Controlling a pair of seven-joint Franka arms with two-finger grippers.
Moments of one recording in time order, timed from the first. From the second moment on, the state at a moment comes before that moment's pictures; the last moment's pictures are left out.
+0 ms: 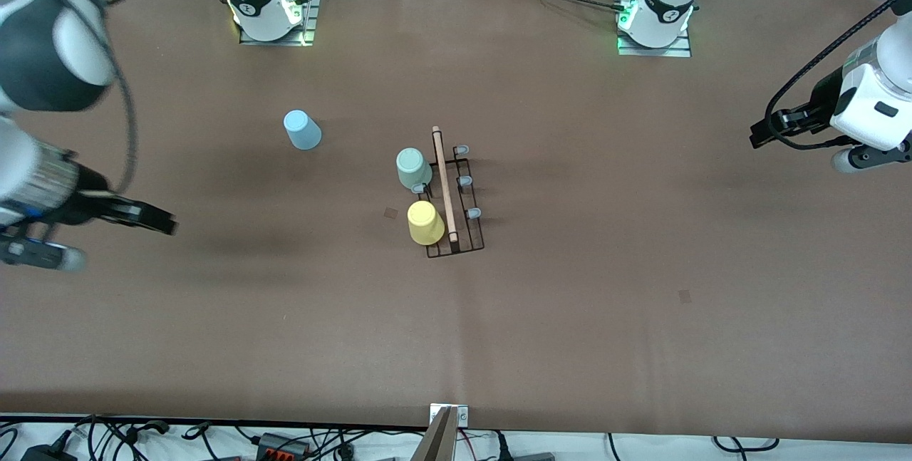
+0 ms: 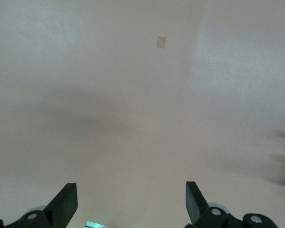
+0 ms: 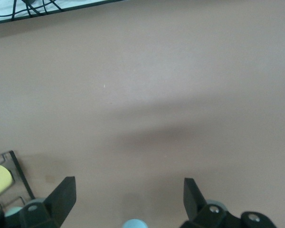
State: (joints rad) left arm 0.12 0.04 -0.16 -1.62 0.03 1.55 -0.31; right arm 0.05 0.38 -0.03 -1.27 0.05 1.68 0.16
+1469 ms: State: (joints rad) left arm 0.12 0.05 -0.16 -1.62 0.03 1.55 -0.31; right arm -0.02 0.04 -0.01 -1.65 0.01 1.72 -0.01
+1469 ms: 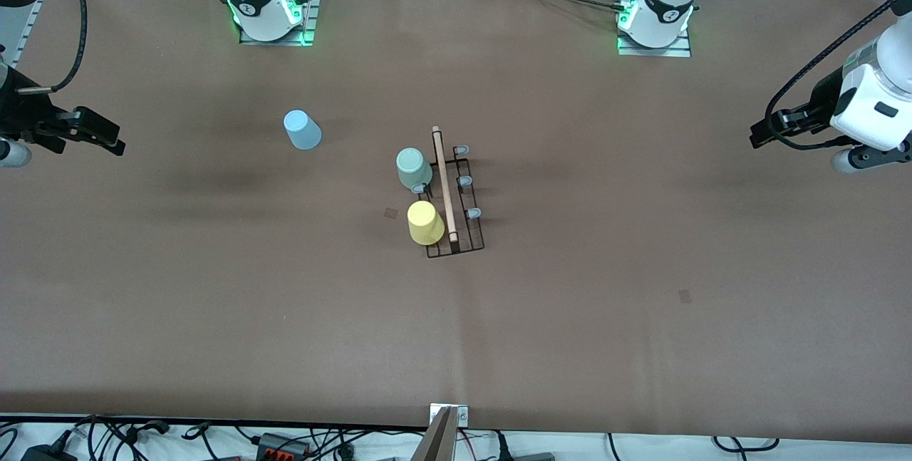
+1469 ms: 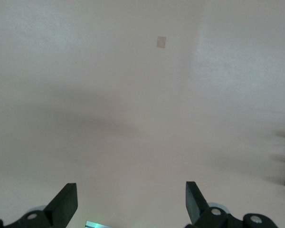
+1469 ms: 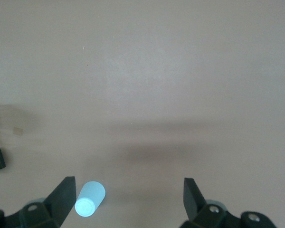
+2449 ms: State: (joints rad) left arm 0.12 0.05 -0.16 -1.62 0.03 1.55 -0.31; right arm -0.03 0.02 -0.01 -1.65 0.01 1.71 -0.01
